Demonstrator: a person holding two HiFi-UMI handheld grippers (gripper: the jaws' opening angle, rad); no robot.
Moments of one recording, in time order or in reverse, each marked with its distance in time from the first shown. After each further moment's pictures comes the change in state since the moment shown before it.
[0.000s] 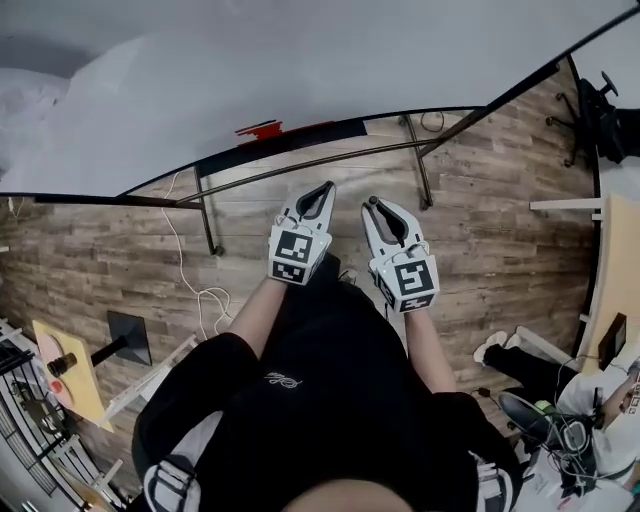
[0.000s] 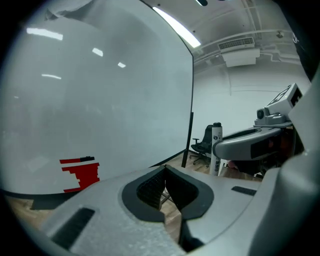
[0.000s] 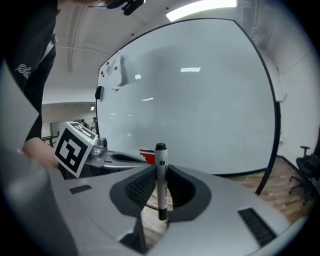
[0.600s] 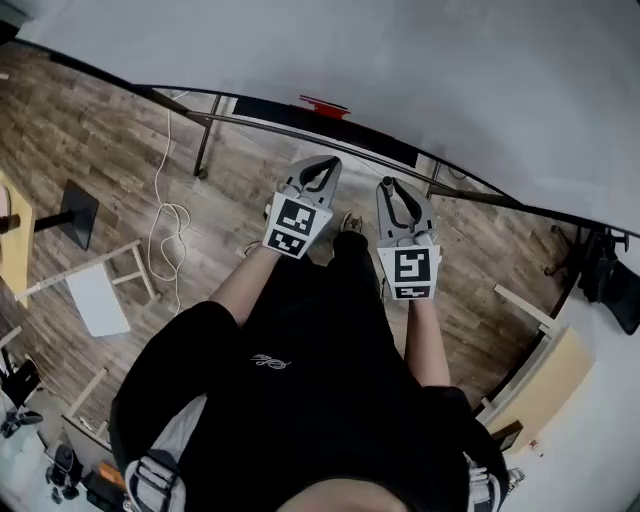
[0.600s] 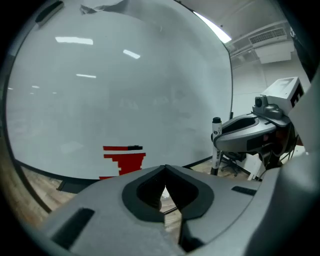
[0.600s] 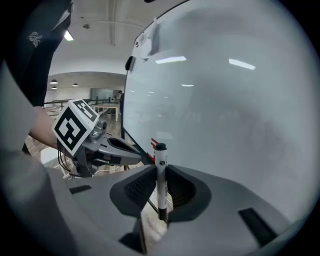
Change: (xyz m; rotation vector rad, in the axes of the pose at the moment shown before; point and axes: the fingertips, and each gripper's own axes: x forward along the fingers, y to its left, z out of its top) left arm 0.006 0.125 -0.017 -0.170 0.018 0.315; right arm 0.135 0.004 0.029 -0.415 0.168 0.287
